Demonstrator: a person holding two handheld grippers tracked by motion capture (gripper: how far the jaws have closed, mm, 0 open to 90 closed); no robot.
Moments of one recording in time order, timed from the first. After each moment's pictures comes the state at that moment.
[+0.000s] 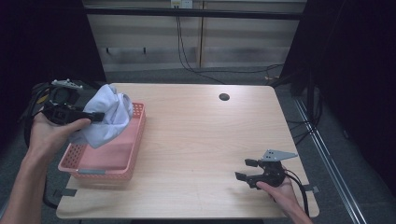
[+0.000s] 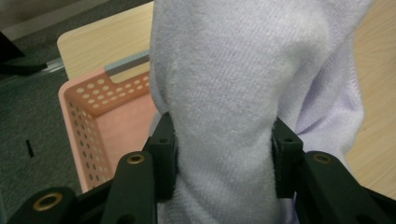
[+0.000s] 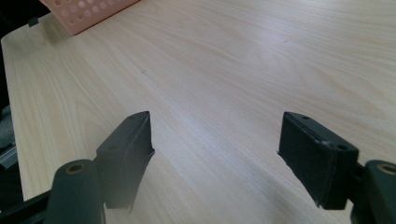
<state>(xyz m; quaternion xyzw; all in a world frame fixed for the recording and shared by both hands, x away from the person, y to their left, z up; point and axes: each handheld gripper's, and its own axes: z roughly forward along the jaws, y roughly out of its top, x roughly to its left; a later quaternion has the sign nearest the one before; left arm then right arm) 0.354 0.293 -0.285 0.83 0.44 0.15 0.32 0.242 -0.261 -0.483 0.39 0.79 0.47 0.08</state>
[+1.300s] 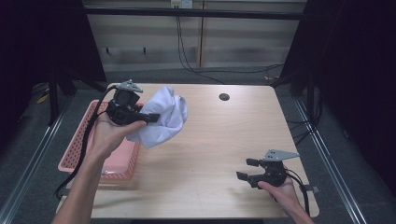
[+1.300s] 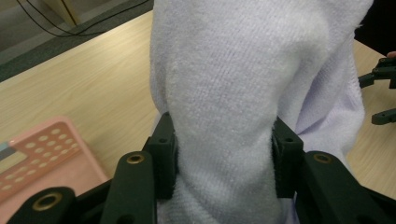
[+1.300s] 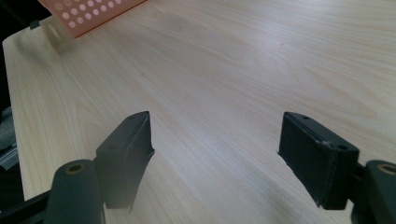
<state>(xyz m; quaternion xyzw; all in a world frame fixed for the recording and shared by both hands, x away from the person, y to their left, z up) 0.354 0.159 -0.301 0.85 0.33 0.11 0.39 0.242 -0.265 -0.481 0.39 0.78 0.48 0.09</state>
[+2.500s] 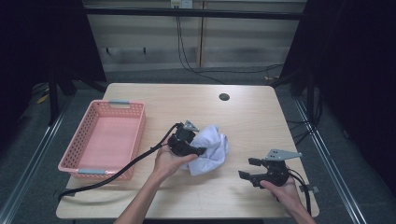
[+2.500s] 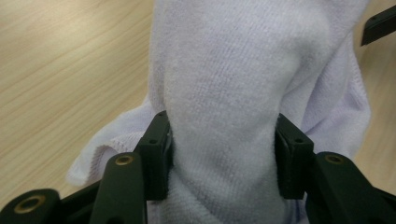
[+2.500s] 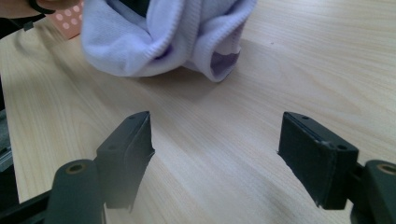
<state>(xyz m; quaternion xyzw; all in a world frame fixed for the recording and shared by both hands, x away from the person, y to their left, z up) 0.350 0.039 -0.445 0.88 0.29 0.04 0.37 0.242 -0.271 -0.481 0.40 0.78 0.47 0.09</state>
